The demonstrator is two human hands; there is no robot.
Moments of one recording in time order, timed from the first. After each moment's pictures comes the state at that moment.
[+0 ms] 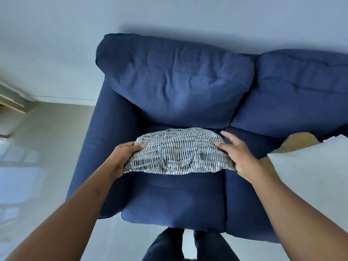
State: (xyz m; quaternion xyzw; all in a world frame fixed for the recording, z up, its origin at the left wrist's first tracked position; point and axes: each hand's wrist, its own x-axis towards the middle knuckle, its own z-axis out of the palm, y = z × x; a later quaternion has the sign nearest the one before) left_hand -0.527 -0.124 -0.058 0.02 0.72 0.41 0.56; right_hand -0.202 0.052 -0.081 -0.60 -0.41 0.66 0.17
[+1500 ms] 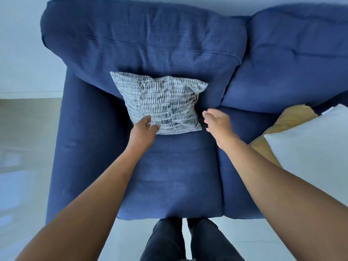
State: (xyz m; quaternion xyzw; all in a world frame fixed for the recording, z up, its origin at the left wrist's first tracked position) left_hand -0.466 -0.019 -0.115 0.27 0.81 0.28 0.43; right_hand -0.246 0.090 -0.115 -0.68 -0.44 0.56 0.17
